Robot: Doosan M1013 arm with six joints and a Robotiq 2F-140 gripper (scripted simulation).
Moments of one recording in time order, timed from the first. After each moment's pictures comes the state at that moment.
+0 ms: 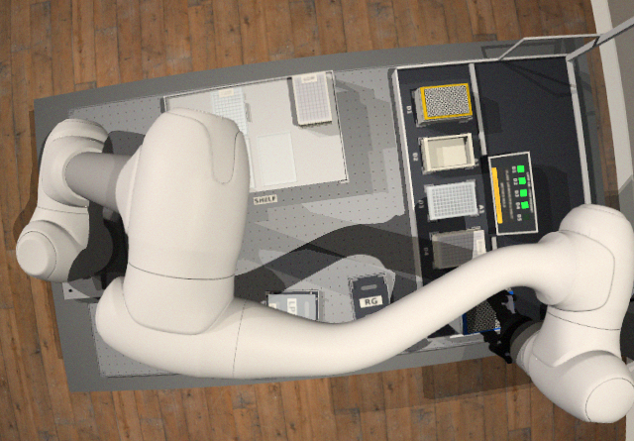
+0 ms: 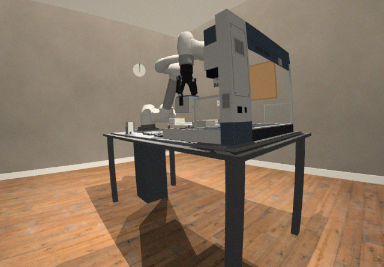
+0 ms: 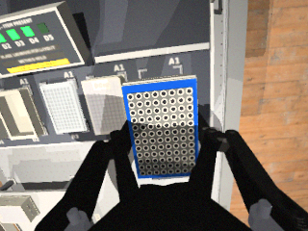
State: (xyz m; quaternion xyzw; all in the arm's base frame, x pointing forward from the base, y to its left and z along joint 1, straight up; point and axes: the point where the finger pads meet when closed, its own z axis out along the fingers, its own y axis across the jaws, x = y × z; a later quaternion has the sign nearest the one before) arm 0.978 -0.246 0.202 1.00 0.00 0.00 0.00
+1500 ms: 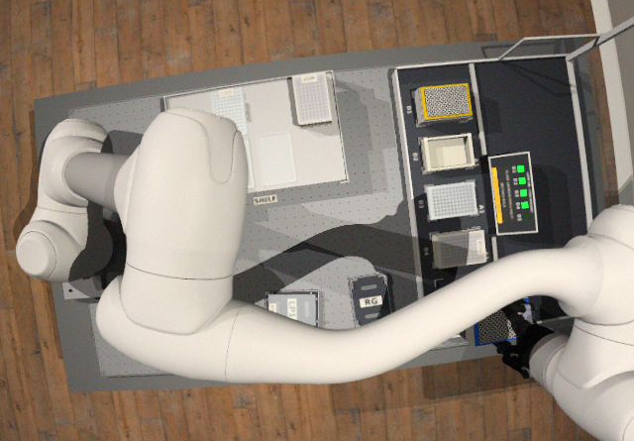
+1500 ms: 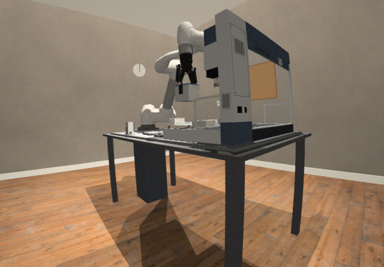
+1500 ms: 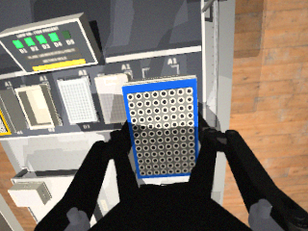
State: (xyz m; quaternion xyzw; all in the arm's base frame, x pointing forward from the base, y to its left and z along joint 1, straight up) arm 0.978 -0.246 0.269 1.00 0.00 0.00 0.00
